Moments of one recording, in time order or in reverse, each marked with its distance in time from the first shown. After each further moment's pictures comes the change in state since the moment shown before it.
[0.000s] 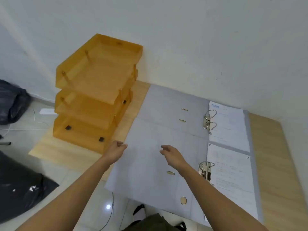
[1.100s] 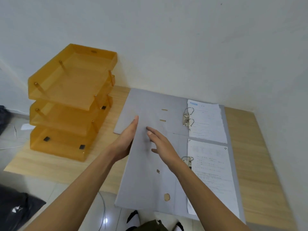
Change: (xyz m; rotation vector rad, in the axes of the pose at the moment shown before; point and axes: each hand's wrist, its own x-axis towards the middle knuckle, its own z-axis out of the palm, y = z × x) left_hand -0.087 0.126 0.072 -0.452 -0.609 0.312; right_hand -0.077 -0.043 -0.049 0.333 0.058 -0.267
